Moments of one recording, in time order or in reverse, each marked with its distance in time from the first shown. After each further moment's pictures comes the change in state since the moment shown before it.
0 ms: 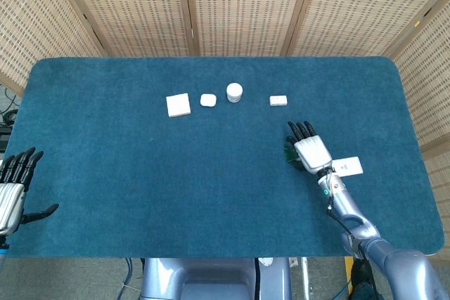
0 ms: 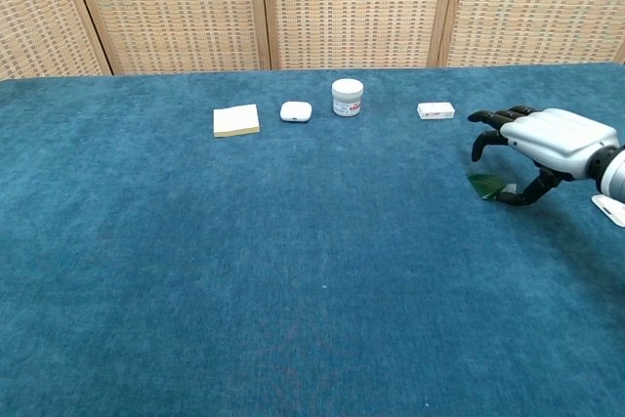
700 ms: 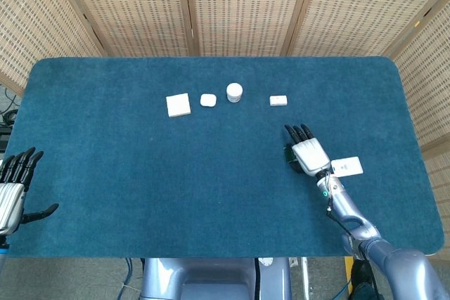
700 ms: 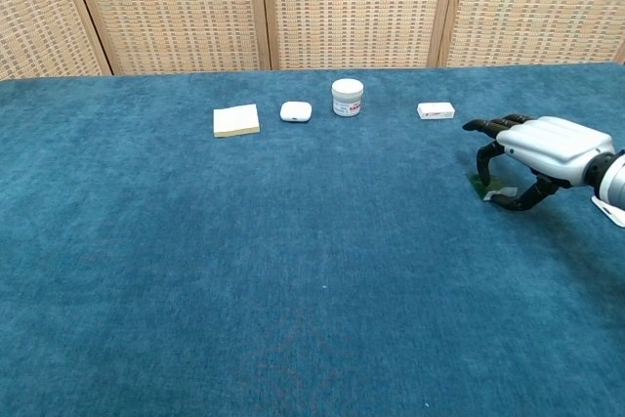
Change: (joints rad) left arm -0.002 0.000 0.000 0.000 -0.002 -0.003 0.000; right arm 0.002 0.002 -0.023 -0.002 -0.018 -0.013 0.037
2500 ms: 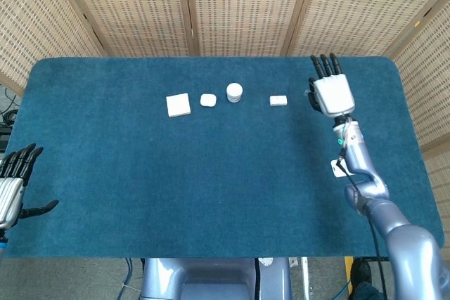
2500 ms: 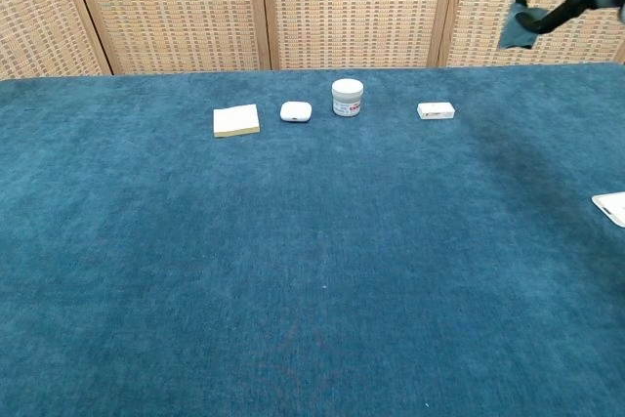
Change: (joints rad) left arm -0.025 0.033 -0.010 -0.001 -0.024 -0.049 -0.072; right arm 0.174 0.120 0.193 0.104 0.110 0.078 -0.030
